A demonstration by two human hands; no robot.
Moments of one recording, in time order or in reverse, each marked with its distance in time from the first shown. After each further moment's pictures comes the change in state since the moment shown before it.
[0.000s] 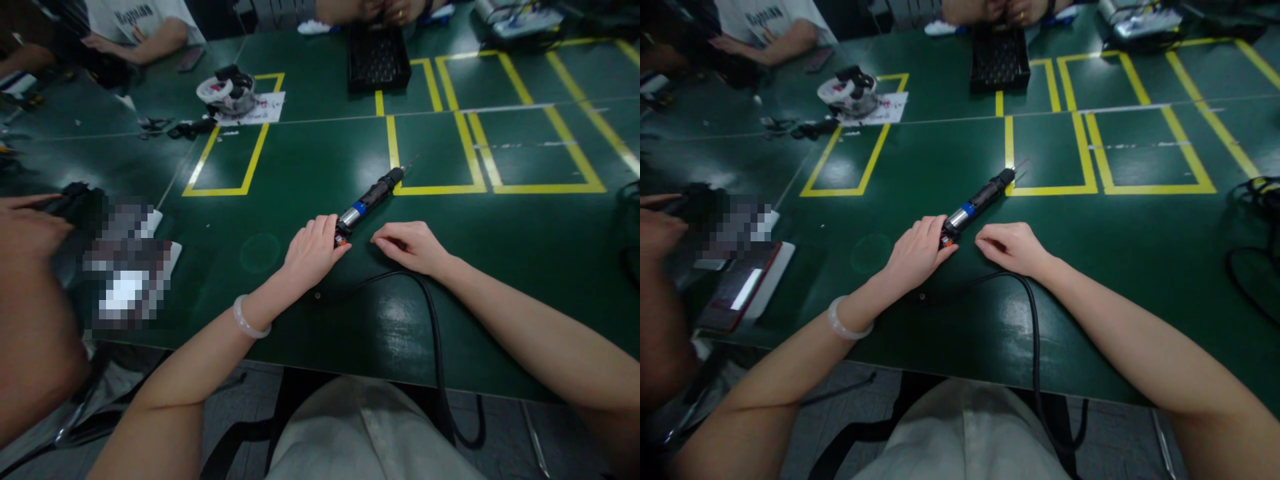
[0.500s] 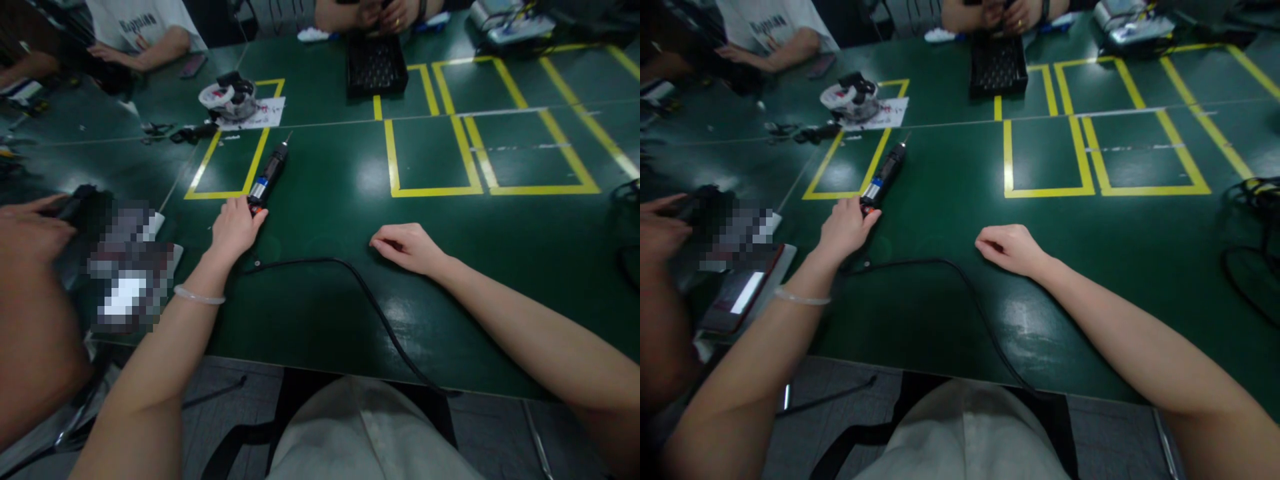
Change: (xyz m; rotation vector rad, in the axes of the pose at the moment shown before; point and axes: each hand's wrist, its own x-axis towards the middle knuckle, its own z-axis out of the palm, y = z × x) left_hand -0.001 -0.150 -0.001 0.107 -0.046 -0.503; right_hand 0.001 0.005 0.003 -0.009 -0.052 0.021
